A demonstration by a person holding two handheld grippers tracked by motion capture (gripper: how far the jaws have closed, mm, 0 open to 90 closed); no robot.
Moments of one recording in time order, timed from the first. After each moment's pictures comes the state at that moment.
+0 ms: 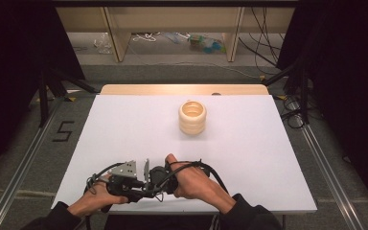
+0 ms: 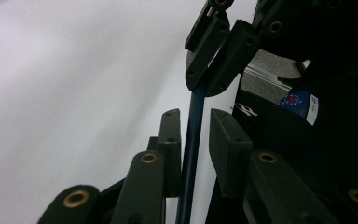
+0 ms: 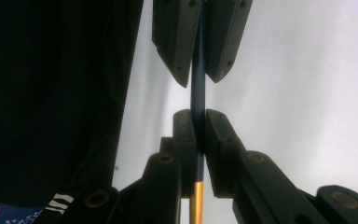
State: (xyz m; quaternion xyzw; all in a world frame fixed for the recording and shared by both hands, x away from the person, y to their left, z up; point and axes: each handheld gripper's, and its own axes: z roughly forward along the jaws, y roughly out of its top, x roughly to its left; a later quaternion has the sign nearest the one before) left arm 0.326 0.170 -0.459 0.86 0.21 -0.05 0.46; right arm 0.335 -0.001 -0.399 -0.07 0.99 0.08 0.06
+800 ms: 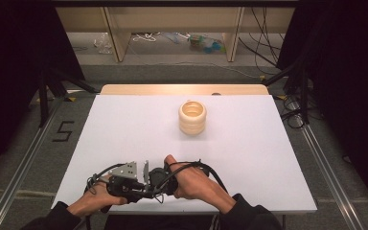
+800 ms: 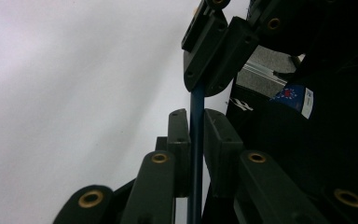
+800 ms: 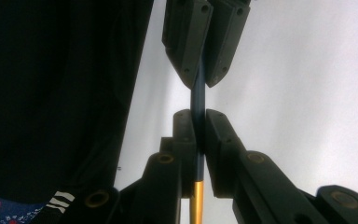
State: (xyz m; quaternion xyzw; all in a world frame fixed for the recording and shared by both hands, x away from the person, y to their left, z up) left arm 0.325 0.170 -0.459 0.86 0.20 -0.06 0.46; right arm 0.334 0.000 -0.400 -0.10 0.99 0.09 0.05
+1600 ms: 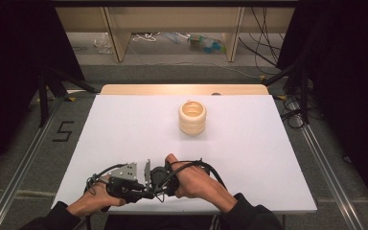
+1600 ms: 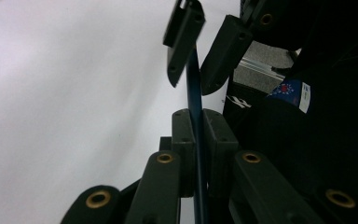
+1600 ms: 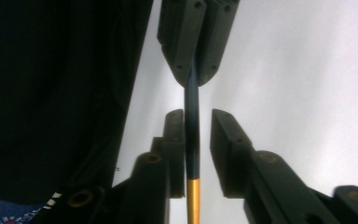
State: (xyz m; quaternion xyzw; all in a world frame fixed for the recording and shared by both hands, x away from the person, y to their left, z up) left arm 0.324 0.171 -0.458 0.87 0.18 -0.05 0.46; right arm 0.336 -0.004 -0.398 -0.09 0.99 0.09 0.05
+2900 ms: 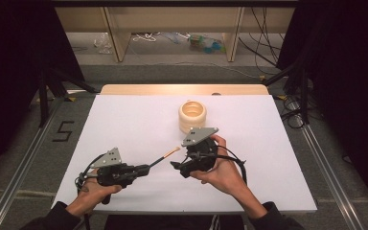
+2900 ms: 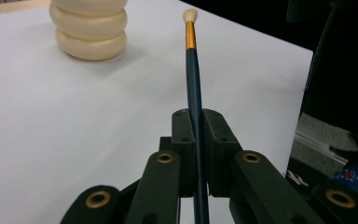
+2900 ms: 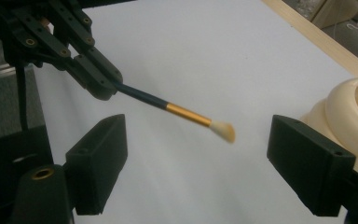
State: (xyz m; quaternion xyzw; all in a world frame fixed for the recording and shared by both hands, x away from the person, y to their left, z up) left arm 0.335 0.195 -0.441 0.78 0.29 0.06 0.55; right arm 0.359 -0.095 -0.361 0.21 0.88 0.40 0.14
